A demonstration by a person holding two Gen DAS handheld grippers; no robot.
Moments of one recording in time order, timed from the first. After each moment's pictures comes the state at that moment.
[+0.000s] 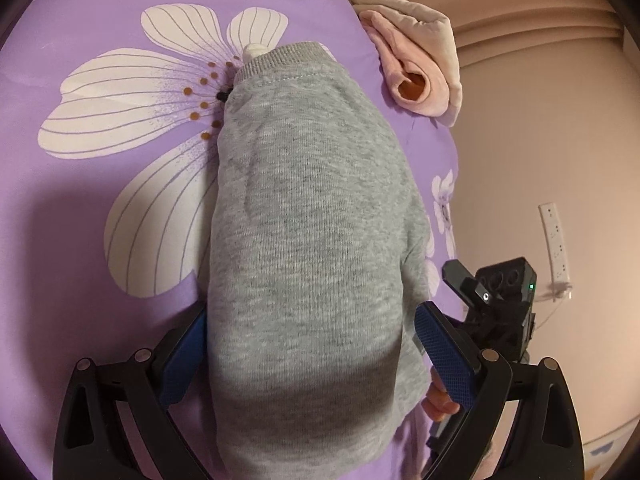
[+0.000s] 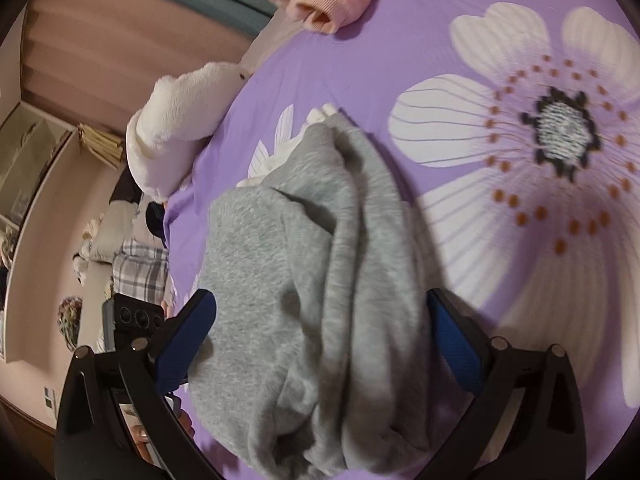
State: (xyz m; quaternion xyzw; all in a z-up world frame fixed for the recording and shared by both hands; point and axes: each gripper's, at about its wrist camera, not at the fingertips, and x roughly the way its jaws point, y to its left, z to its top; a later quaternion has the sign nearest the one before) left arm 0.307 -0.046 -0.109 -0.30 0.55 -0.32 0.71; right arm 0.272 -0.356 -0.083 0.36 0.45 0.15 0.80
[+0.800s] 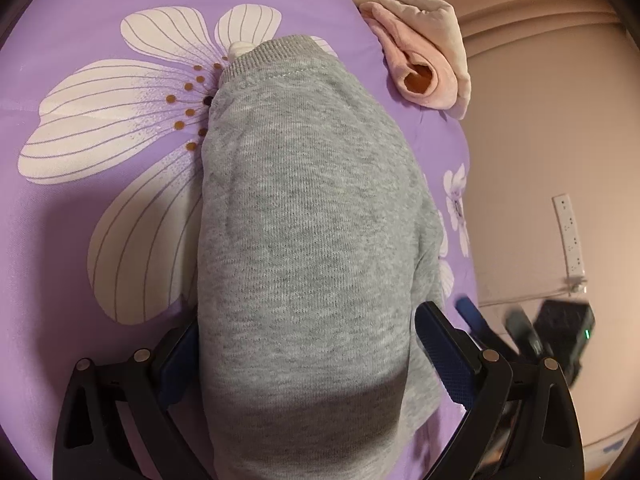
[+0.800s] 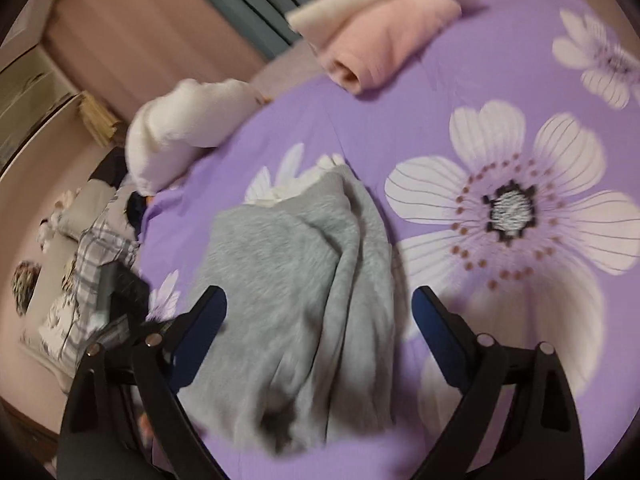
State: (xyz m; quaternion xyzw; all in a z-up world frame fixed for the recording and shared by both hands) left arm 0.316 -0.061 -0.109 -0.28 0.55 -0.31 0.72; right arm 0.232 -0.361 -0.029 0.26 0.39 0.12 0.88
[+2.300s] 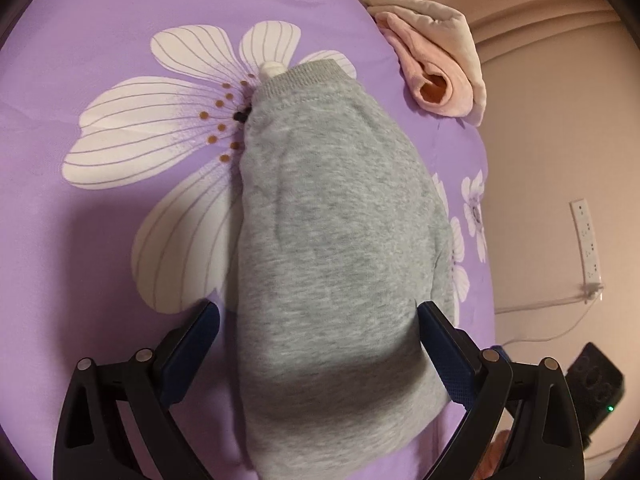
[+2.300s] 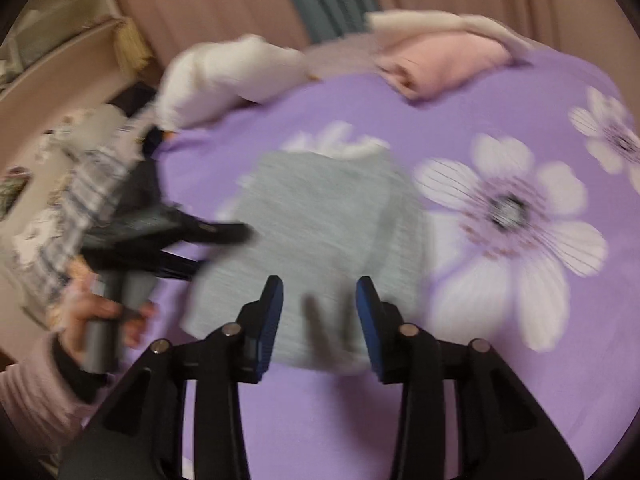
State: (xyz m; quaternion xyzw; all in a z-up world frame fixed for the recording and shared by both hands) left arm 0.308 -0.046 -0.100 -0.26 0.56 -0.27 0.74; right arm 0.188 -0.307 -0.009 0.13 0.39 0.16 0.90
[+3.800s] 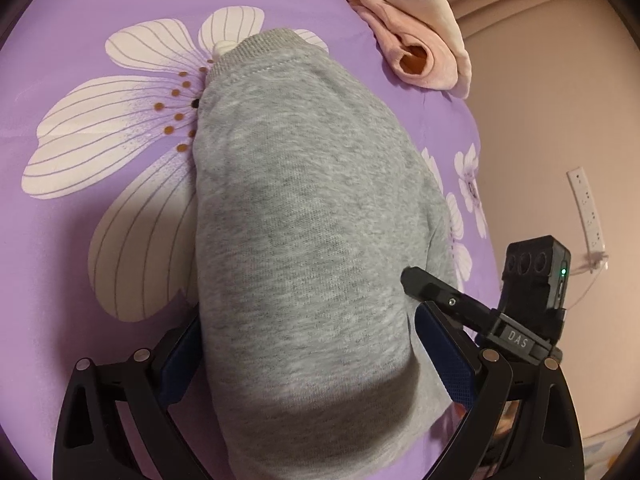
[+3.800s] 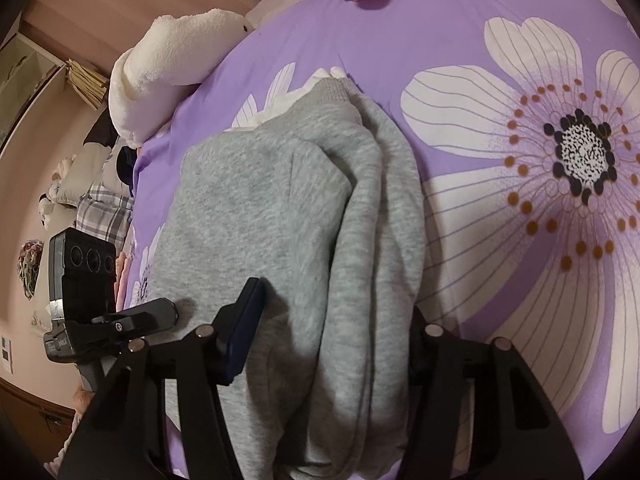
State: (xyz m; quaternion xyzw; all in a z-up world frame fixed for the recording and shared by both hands) left arm 0.307 -0.071 -0.105 -0.22 0.55 -0.31 0.74; right arm 0.284 -0.336 -0.088 0.26 0.49 0.15 0.82
